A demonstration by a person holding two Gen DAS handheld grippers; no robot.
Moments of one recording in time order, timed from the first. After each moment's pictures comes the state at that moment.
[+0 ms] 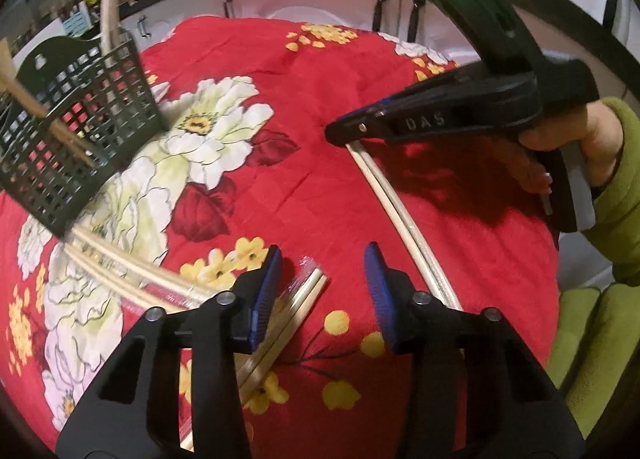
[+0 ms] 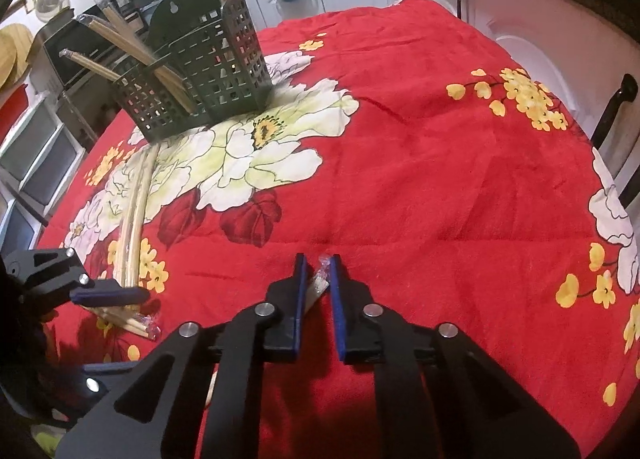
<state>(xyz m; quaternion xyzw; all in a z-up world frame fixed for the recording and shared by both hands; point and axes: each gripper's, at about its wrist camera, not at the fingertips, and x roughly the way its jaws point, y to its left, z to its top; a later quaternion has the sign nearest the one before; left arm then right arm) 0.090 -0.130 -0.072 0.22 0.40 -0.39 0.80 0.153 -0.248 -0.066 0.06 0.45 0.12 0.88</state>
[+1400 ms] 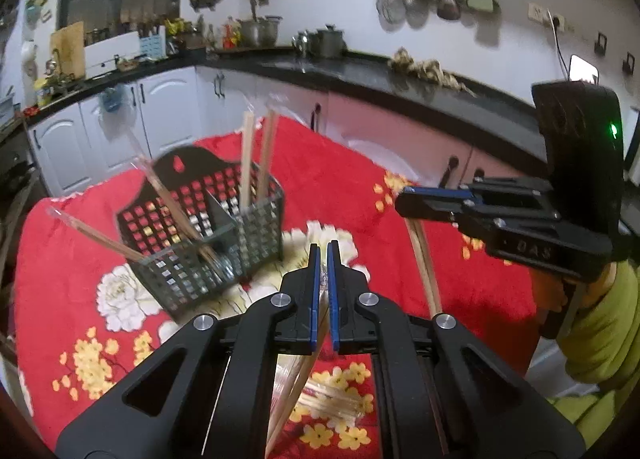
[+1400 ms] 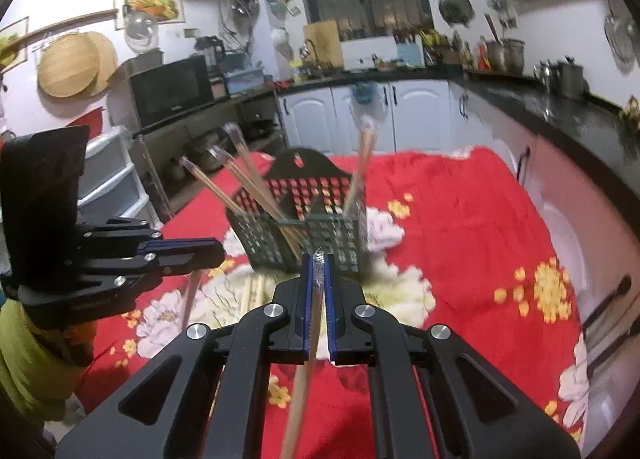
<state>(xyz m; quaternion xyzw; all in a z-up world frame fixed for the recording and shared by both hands) 0.147 -0.059 0.071 0.07 0.29 -0.33 0.89 0.147 -0.195 0.081 0.01 0.26 0.22 0.94</state>
